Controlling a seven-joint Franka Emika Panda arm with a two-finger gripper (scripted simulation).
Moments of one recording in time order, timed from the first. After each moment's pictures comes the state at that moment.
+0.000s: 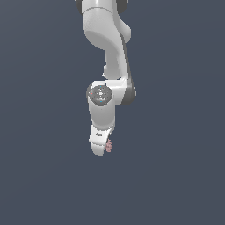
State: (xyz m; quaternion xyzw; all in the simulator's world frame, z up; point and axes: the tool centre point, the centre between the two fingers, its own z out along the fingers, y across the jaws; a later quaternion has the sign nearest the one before) arm 0.054 -0.034 0.093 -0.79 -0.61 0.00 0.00
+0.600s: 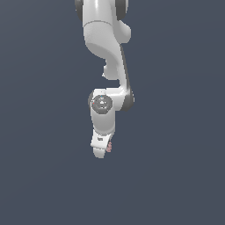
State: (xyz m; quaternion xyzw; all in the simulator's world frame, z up) arm 0.053 -0.033 0.054 -0.79 -0.61 0.00 0.00
